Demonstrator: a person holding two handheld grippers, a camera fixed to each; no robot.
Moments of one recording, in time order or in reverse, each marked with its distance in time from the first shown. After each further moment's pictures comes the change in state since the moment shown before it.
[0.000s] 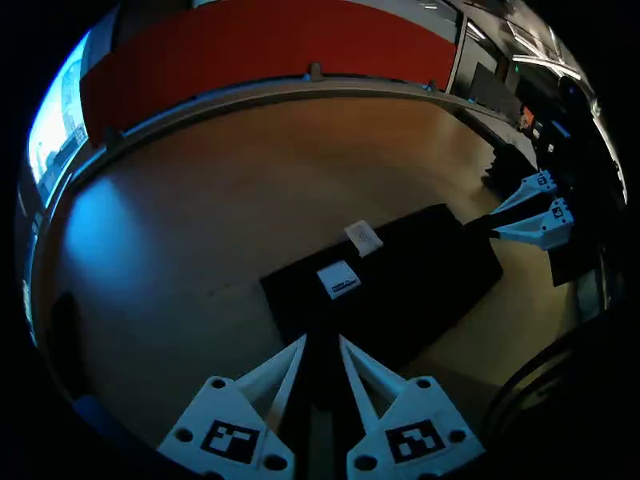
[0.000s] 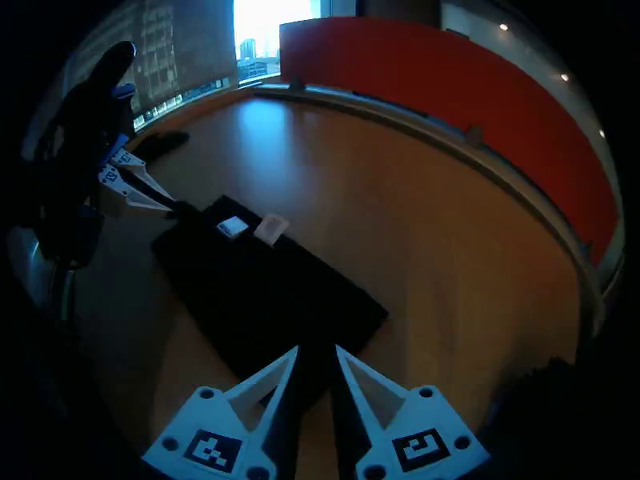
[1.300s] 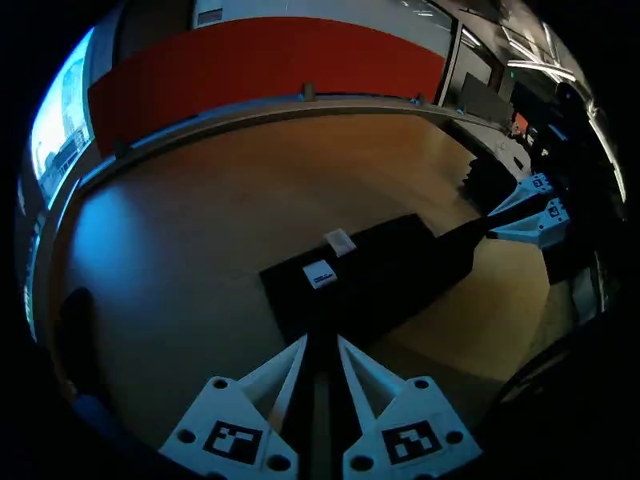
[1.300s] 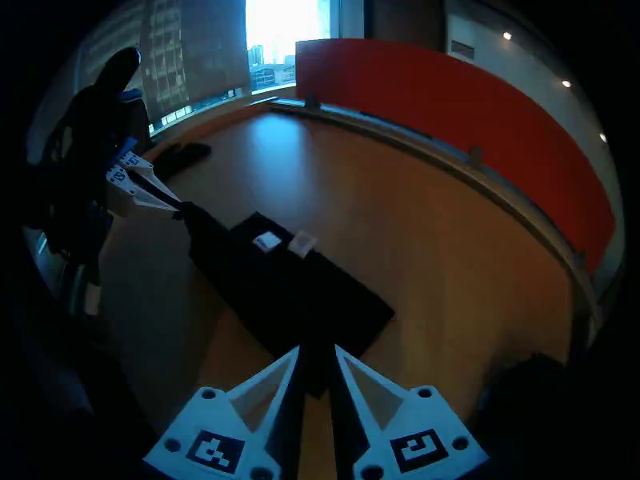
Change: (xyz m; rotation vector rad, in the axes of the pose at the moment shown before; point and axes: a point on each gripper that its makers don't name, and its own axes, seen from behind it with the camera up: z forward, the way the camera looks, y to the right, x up) left arm 0.004 0.019 -0.067 -0.019 0.040 0.000; right arm 0.011 -0.029 -0.059 0.024 0.040 -0.020
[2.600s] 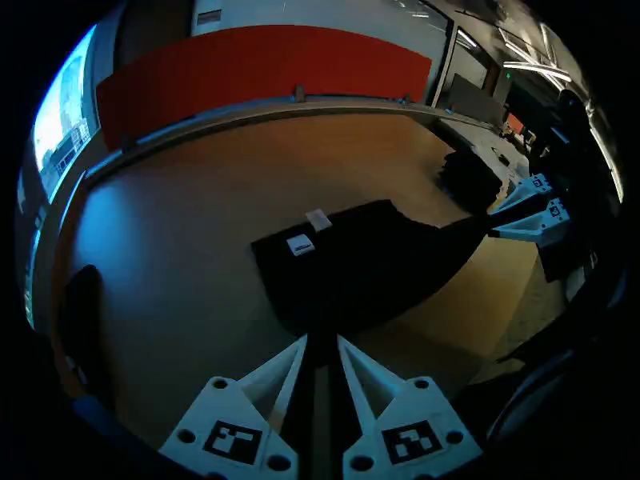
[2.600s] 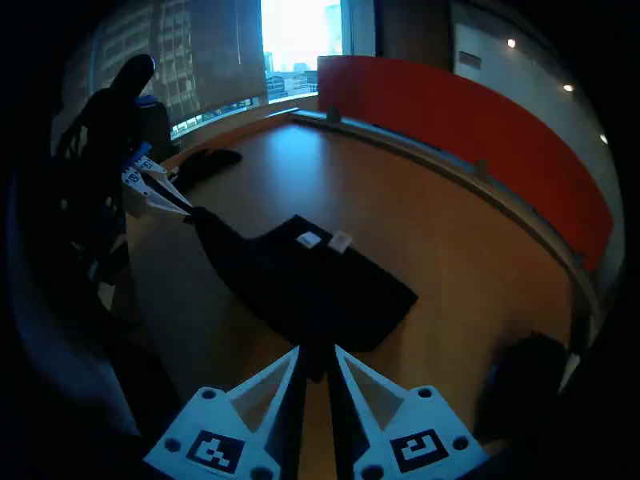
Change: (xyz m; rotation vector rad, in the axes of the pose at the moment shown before) left arm -0.036 0.028 -0.067 -0.025 -0.002 -0.005; right arm -0.016 -0.061 -0.059 0.040 0.040 -0.016
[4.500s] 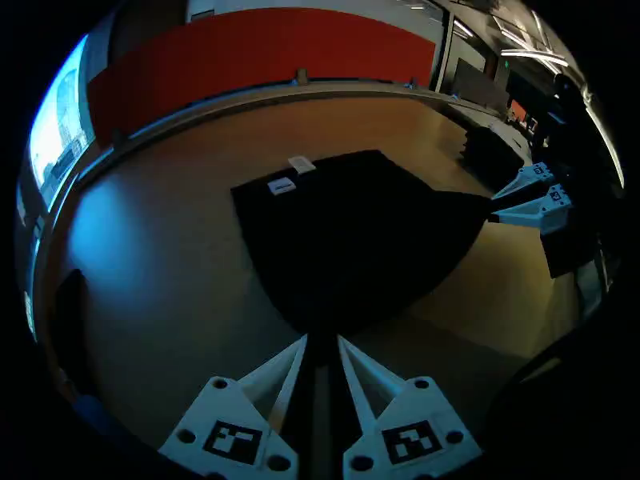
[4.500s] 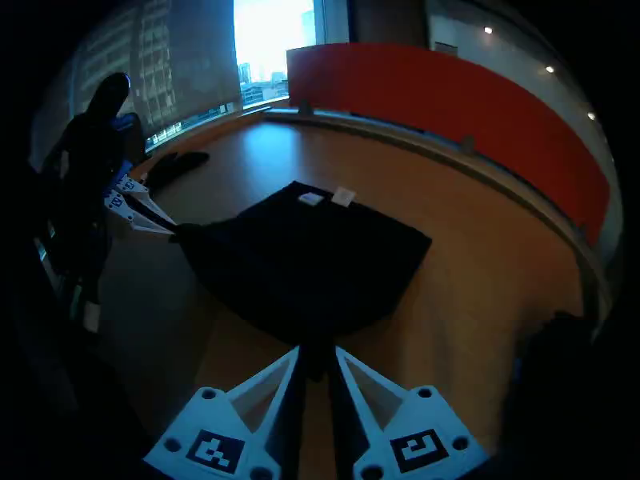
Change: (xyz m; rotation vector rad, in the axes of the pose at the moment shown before) left arm -0.023 -0.026 0.078 0.036 -0.002 0.043; right arm -0.025 0.034 0.075 -0.053 0.041 0.074
